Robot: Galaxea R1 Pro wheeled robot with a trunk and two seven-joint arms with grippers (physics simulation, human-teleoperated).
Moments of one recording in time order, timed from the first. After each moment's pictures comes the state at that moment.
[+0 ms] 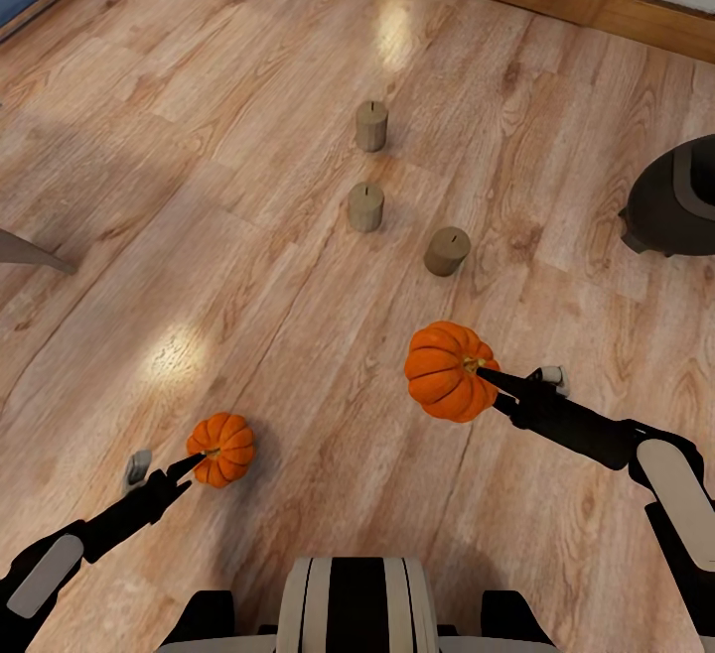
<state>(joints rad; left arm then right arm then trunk) -0.43 0.40 0.00 -0.72 1.06 0.50 -0.64 -0.43 -0.32 -0.11 -1.55 -1.19 1.04 0.60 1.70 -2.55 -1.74</state>
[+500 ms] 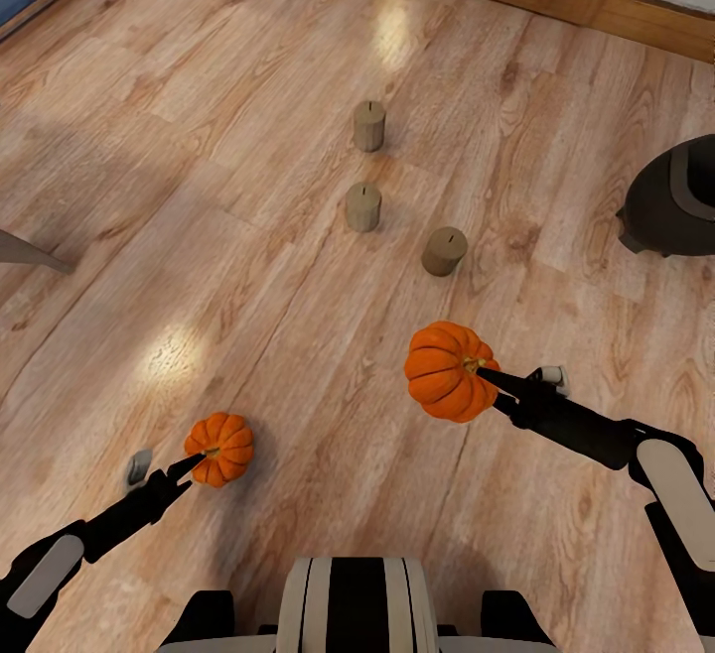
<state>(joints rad) -0.43 0.40 0.00 -0.72 1.06 0.50 -0.64 -0.43 -0.32 -0.11 -1.55 -1.19 1.04 0.60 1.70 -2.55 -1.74</state>
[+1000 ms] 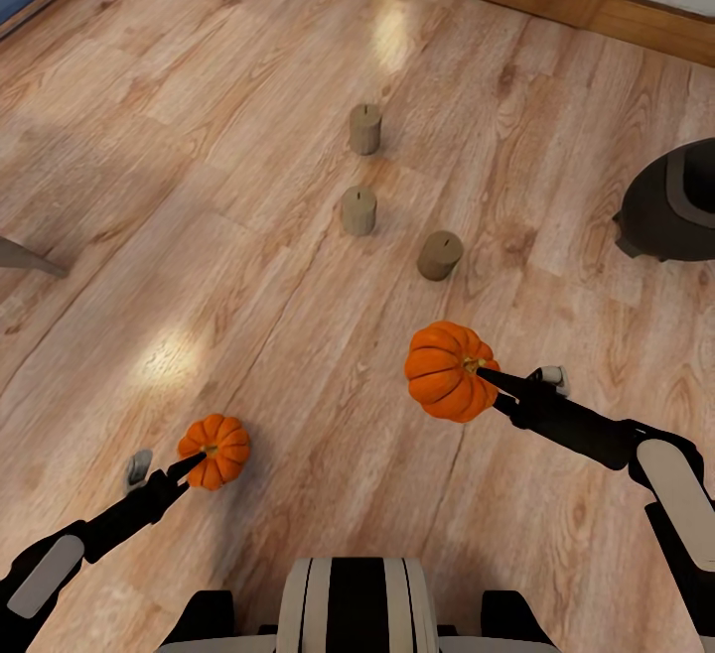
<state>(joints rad) -0.43 0.40 0.00 -0.72 1.06 0.50 -0.64 -0.43 -0.32 -0.11 -1.55 -1.19 1.04 0.60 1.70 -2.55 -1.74</state>
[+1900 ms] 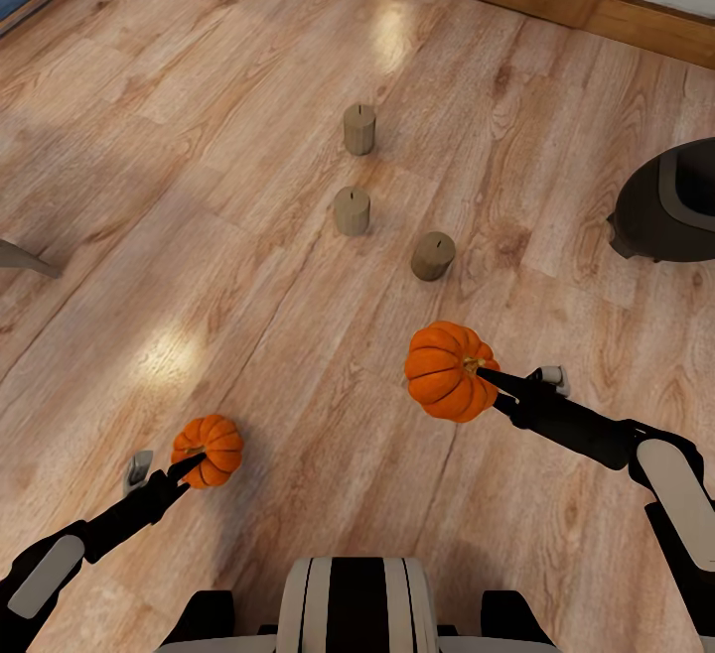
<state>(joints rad) -0.43 0.40 0.00 -0.72 1.06 0.50 -0.64 -0.43 -0.32 -0.11 -1.55 -1.19 1.04 0.60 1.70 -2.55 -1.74</state>
